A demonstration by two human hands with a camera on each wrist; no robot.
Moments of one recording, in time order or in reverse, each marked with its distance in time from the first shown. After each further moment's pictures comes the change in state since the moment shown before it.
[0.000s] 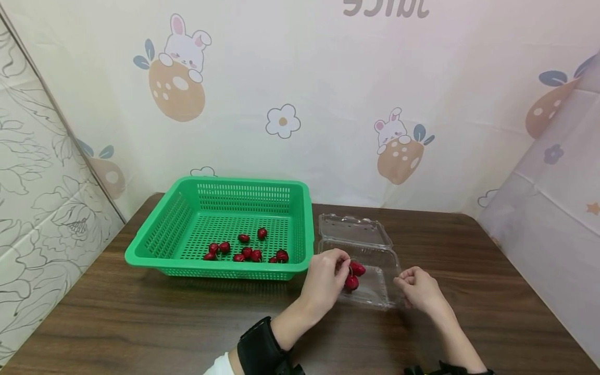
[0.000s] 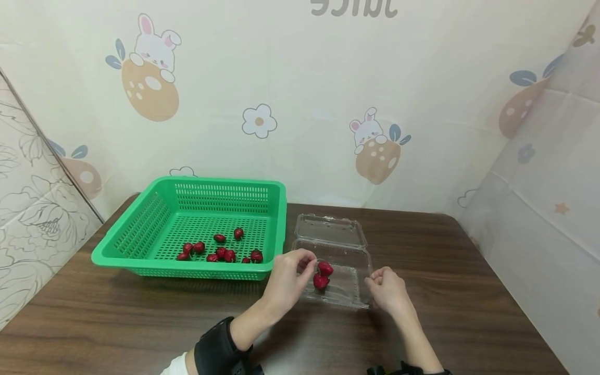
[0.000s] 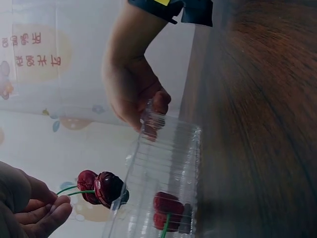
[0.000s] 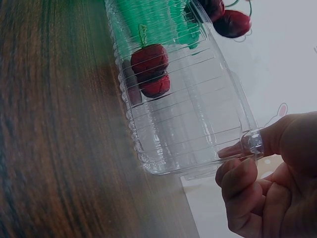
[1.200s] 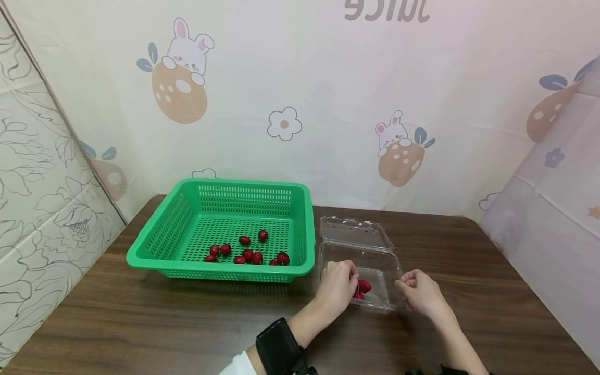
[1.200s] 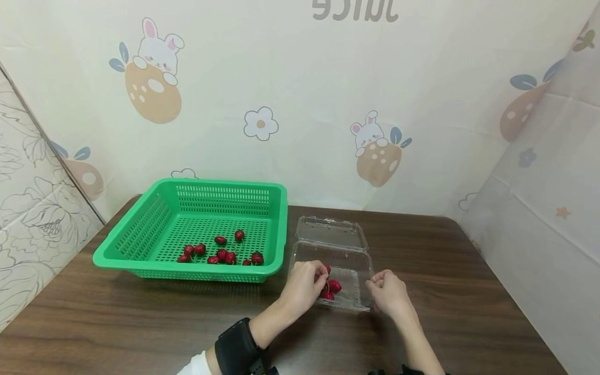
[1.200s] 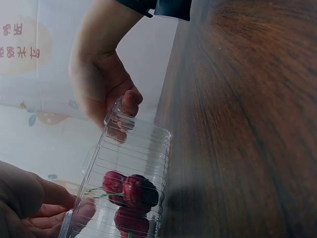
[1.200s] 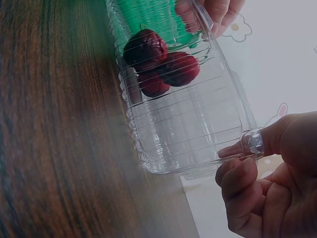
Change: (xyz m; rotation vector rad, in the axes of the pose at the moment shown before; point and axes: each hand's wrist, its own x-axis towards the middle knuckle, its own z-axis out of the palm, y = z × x) left_hand 0.002 -0.006 0.034 0.122 -0.191 -0.160; right_hand 0.000 0.002 0.000 -0.001 -0.007 -0.003
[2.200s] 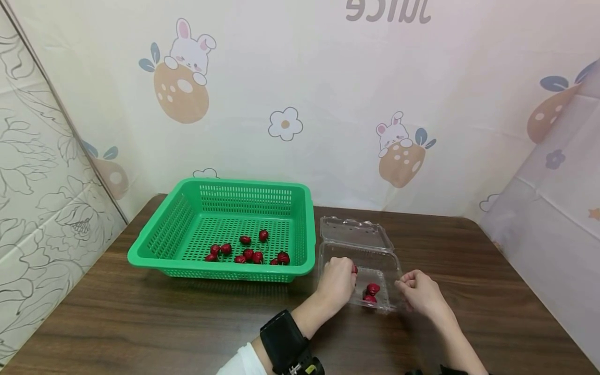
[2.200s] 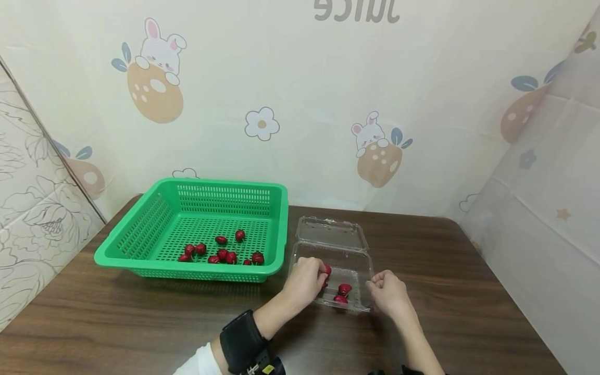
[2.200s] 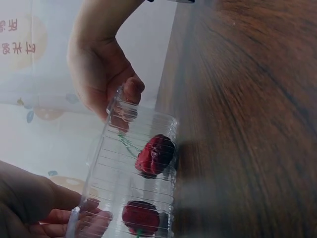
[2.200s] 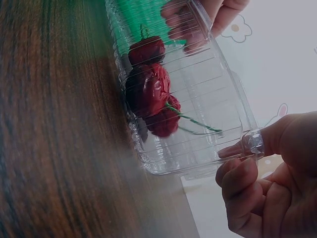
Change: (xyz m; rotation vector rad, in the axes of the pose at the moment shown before) left_hand 0.012 -0.002 0.003 0.234 -0.054 -0.038; right_hand -0.001 -0.001 0.001 0.002 0.000 -0.004
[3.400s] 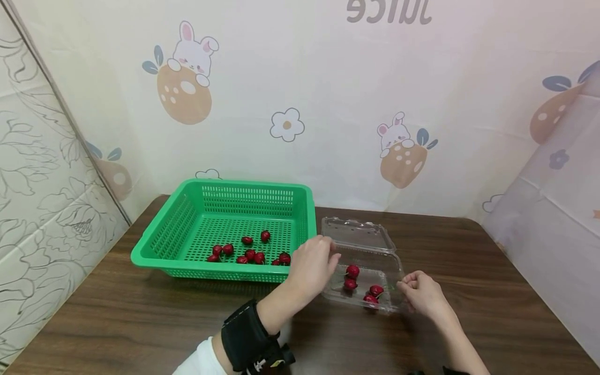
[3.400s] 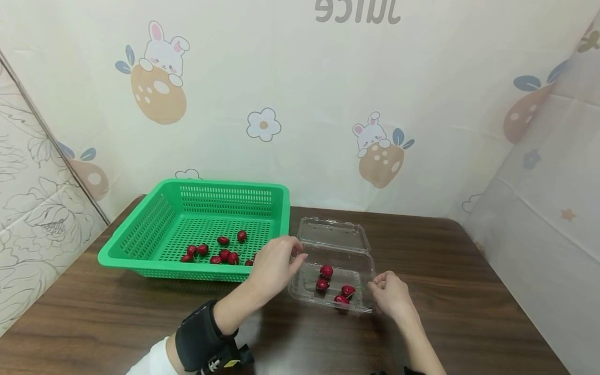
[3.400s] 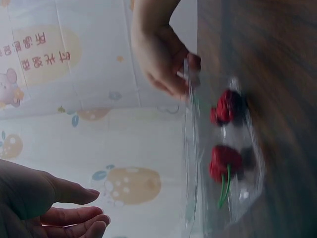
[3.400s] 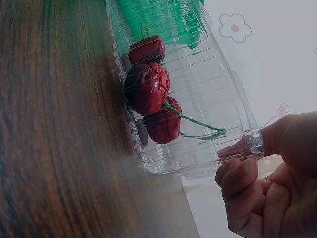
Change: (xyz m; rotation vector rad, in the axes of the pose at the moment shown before) left_hand -0.012 -0.009 -0.079 0.071 0.092 0.037; right_hand 0.002 0.003 0.000 -0.004 -0.011 -0.023
